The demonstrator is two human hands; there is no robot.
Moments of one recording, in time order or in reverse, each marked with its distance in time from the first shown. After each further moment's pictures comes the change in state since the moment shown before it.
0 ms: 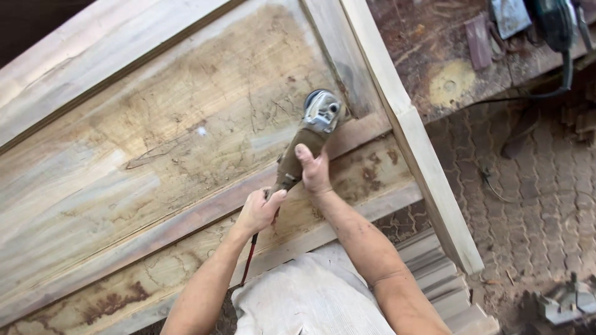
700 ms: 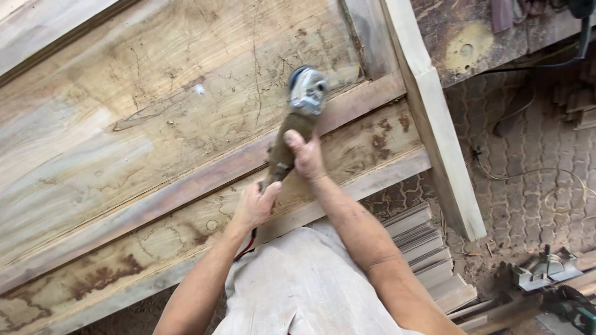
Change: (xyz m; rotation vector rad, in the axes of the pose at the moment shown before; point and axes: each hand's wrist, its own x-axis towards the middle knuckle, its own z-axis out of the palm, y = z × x) left_hand -0.032 -0.079 0.018 -0.020 0.086 -0.029; right_hand -0.052 0.003 0.026 -0.028 -0.108 0.055
